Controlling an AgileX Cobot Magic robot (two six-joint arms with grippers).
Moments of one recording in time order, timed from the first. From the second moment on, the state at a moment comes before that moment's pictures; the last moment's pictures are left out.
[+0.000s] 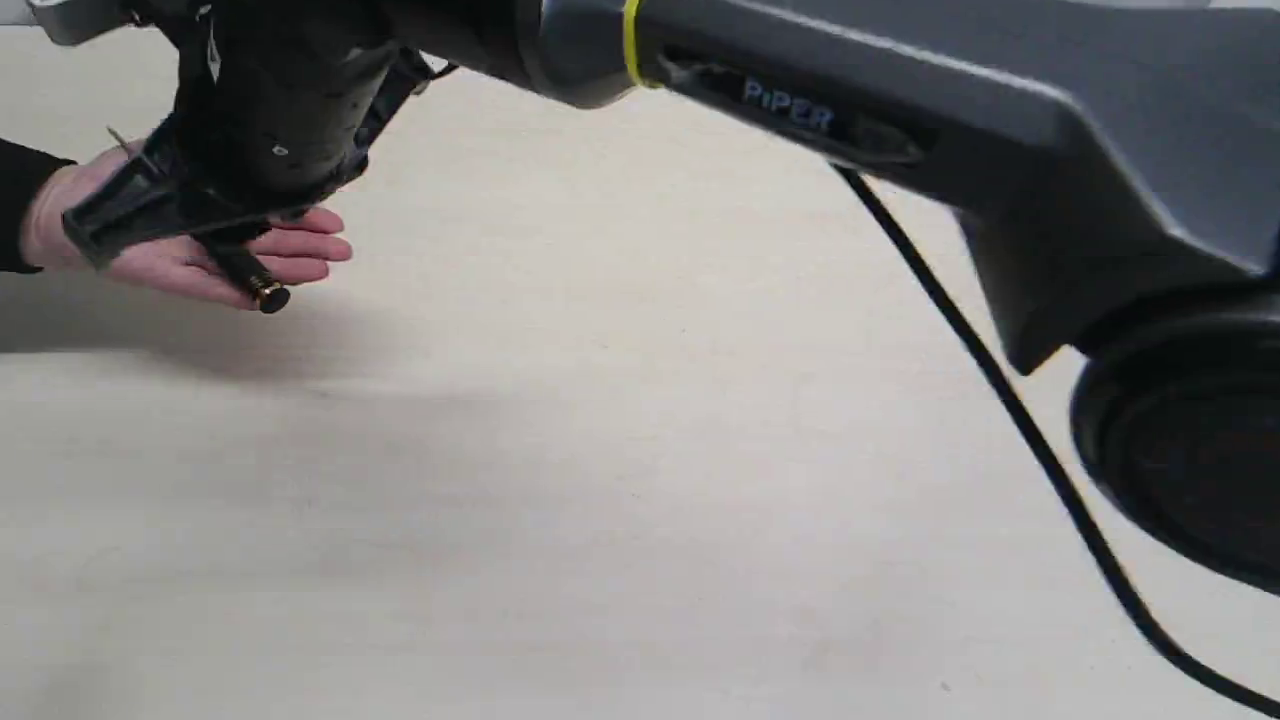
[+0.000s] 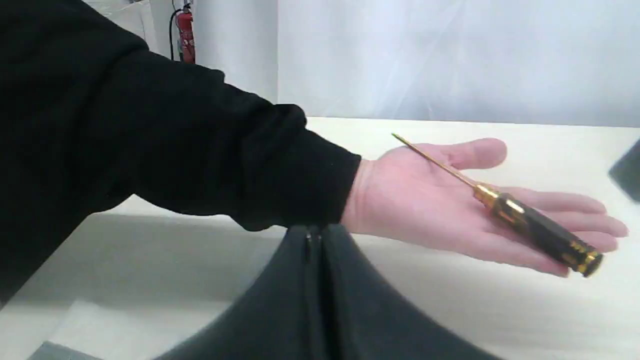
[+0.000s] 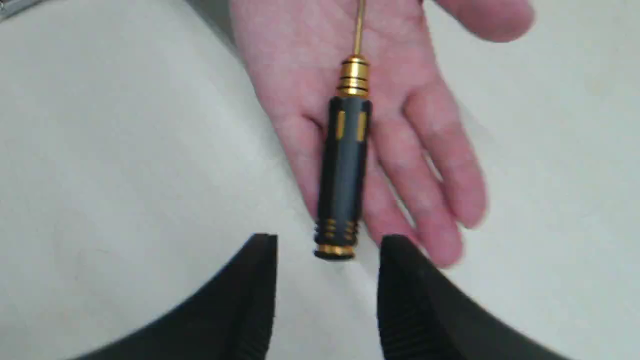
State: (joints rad) left arm 0.13 0.00 0.00 0.07 0.26 -0.07; right arm 0.92 2.20 -2.05 -0.03 0.90 0.13
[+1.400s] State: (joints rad) left arm 0.13 0.00 0.00 0.07 0.26 -0.07; right arm 0.58 0.89 -0.80 -0.74 0.59 0.68
